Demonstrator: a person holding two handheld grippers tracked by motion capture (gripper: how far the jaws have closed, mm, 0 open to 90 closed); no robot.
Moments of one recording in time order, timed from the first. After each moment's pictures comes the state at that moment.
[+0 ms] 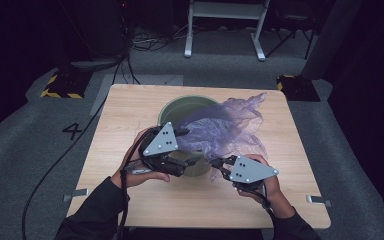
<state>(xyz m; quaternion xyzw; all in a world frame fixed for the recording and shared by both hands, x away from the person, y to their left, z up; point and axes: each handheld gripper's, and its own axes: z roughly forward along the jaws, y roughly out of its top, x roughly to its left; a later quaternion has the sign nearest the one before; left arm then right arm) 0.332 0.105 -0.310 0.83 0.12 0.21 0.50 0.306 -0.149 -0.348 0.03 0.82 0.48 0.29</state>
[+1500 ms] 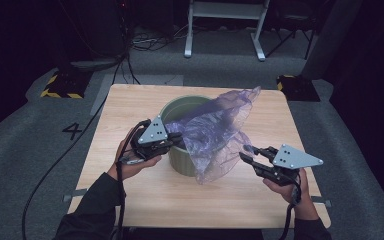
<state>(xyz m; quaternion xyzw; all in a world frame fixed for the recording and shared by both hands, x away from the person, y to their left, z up) 0.368 0.136 -0.338 0.84 0.17 0.21 0.47 0.324 -0.233 -0.356 0.16 0.79 0.54 0.26</state>
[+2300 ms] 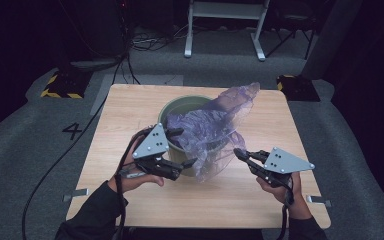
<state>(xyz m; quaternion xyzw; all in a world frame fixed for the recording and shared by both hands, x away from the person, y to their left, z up) 0.320 0.111 -0.312 0.81 0.13 0.19 0.54 0.318 -0.214 -0.353 0.13 0.79 0.53 0.29</state>
